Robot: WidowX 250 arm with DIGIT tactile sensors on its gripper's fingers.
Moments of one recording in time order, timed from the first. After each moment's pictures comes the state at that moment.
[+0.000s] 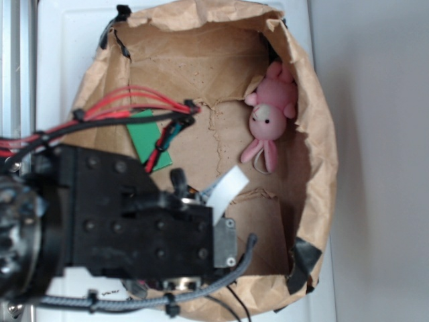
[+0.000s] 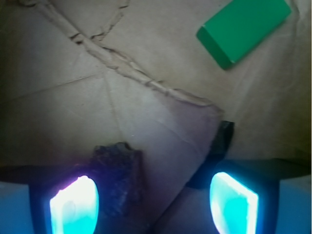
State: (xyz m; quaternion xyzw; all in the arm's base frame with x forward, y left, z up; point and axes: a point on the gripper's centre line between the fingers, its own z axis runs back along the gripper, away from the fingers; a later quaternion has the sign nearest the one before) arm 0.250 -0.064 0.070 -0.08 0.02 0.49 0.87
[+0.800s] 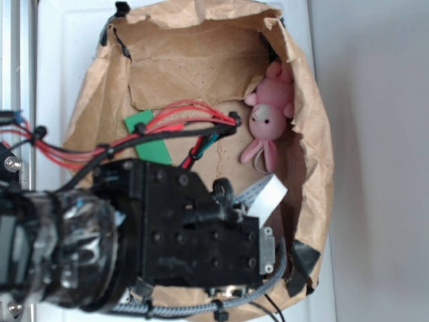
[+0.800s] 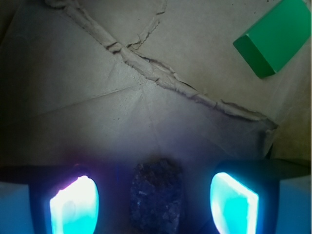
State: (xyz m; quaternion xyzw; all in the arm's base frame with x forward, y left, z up) arm 0.269 -0.066 0.062 -0.07 0.01 0.50 0.87
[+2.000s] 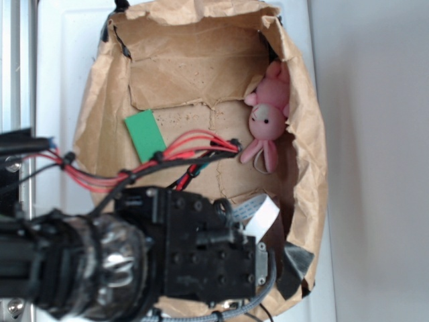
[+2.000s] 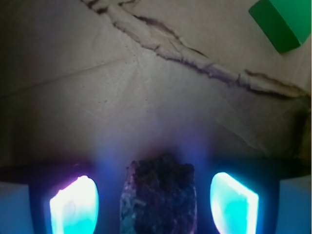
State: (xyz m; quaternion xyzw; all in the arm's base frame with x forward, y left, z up) arm 0.259 -0.092 0.035 -0.05 0.04 0.49 0.87
